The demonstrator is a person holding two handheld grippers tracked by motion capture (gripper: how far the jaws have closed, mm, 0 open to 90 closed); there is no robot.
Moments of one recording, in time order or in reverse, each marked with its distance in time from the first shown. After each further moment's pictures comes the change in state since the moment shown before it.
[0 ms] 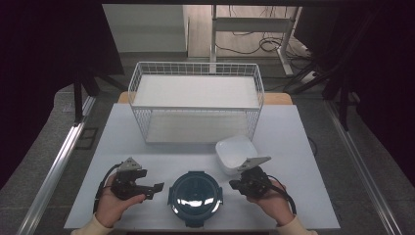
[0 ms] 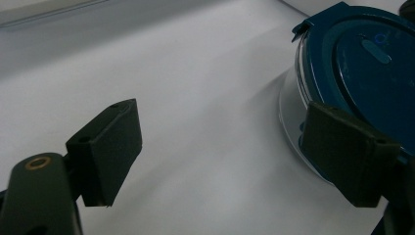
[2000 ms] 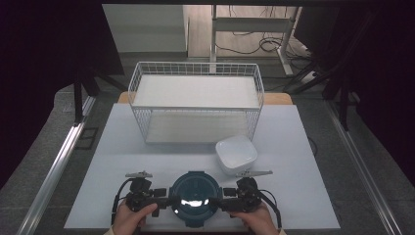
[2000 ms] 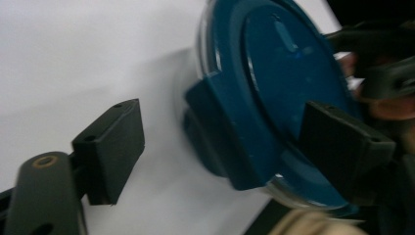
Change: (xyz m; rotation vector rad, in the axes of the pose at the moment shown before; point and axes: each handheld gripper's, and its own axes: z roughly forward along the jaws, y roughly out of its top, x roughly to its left) left arm -0.030 -0.021 0.029 0.043 -0.334 -0.331; right arm 0.036 -0.018 0.023 -0.147 0.266 0.402
